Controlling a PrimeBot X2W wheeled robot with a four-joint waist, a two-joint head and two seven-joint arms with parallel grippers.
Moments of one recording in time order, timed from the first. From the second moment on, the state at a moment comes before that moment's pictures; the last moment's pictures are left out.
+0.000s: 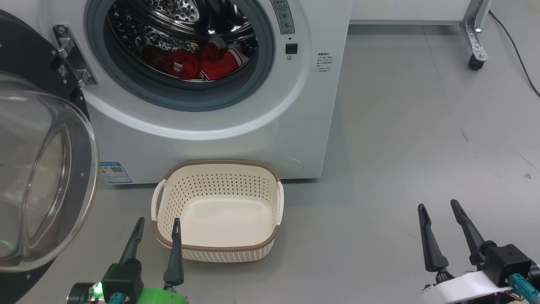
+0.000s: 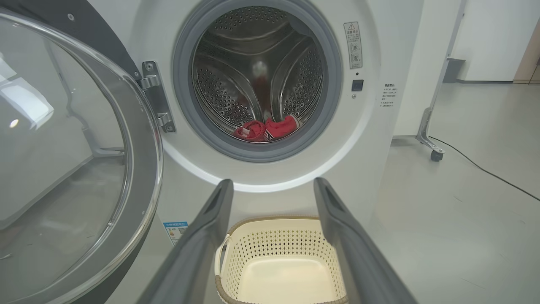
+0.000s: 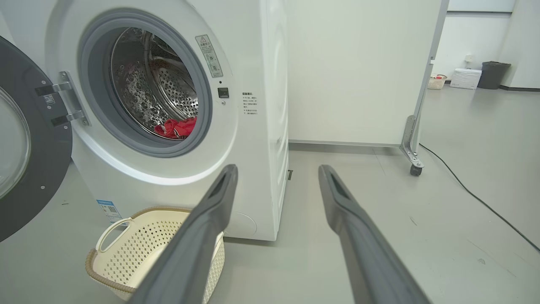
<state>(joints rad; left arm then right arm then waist) 0.06 0.04 -0.23 0.11 -0.25 0.11 -0.25 0.14 -0.07 0.04 0.04 0.21 0.10 -0.26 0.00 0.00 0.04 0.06</state>
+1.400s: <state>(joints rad) 0.06 0.04 -0.23 0.10 -0.25 0.12 -0.25 0.15 -0.06 0.04 0.05 0.21 0.10 -0.26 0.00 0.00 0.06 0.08</state>
